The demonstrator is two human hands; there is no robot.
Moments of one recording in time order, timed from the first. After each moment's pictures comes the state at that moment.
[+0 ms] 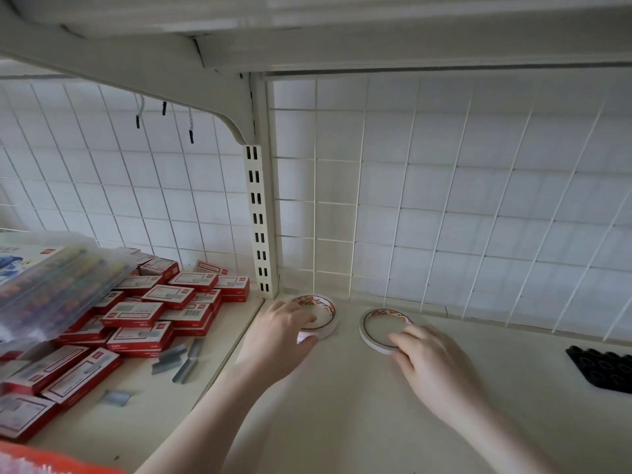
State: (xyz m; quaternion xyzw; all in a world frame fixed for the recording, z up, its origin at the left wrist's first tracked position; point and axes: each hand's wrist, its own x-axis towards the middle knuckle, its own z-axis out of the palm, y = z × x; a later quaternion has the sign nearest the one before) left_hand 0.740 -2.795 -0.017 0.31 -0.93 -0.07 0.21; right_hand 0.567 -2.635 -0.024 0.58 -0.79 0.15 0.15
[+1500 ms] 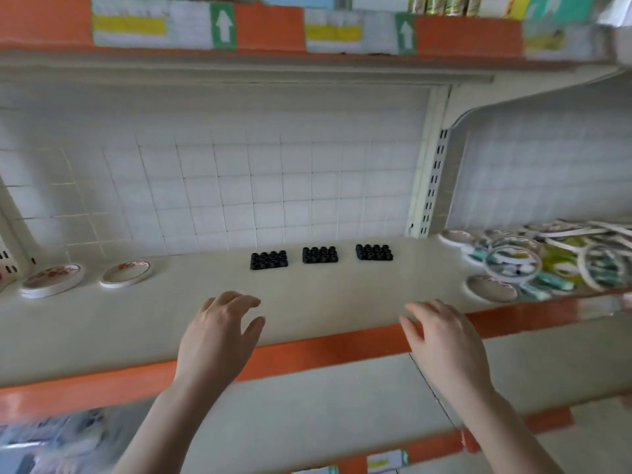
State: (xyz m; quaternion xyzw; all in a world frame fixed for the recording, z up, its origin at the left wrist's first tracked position) left_hand 0.620 -2.396 0.006 0.26 -0.91 -0.13 0.31; right_hand 0.455 -2.166 -0.025 0.31 -0.86 0.21 0.34
